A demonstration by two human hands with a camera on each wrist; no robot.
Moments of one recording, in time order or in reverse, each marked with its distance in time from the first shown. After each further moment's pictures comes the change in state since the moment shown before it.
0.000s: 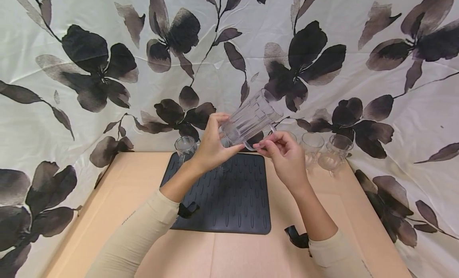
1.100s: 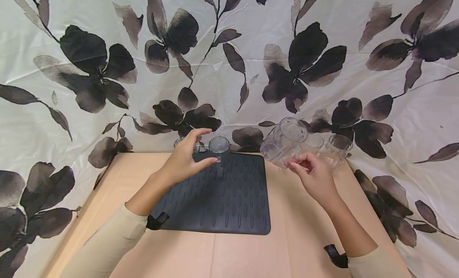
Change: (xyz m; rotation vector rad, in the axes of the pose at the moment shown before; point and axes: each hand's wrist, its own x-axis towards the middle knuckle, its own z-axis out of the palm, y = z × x) left_hand -0.047 -0.020 -0.055 0.110 -0.190 -0.126; right_hand -0.036 0.032 -0.085 -0.513 -0.081 0.114
